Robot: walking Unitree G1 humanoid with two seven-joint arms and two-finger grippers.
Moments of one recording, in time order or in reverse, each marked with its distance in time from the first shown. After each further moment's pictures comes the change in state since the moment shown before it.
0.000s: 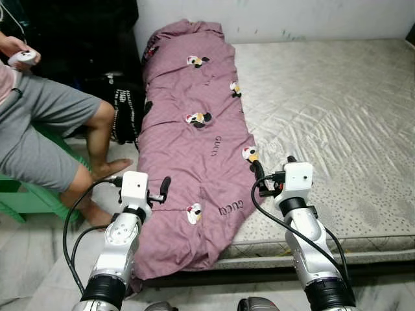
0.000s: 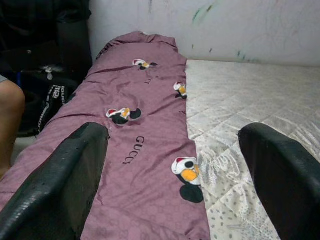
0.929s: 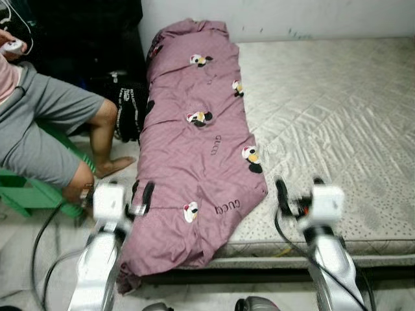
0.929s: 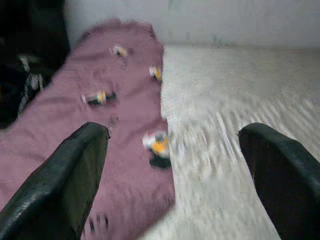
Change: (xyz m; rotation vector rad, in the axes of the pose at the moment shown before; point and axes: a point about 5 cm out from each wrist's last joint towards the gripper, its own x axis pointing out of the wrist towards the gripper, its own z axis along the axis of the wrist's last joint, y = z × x) left arm -0.064 0.021 -0.004 -0.024 -0.082 0.086; right arm -0.064 -0.029 -0.012 0.001 0.058 -0.113
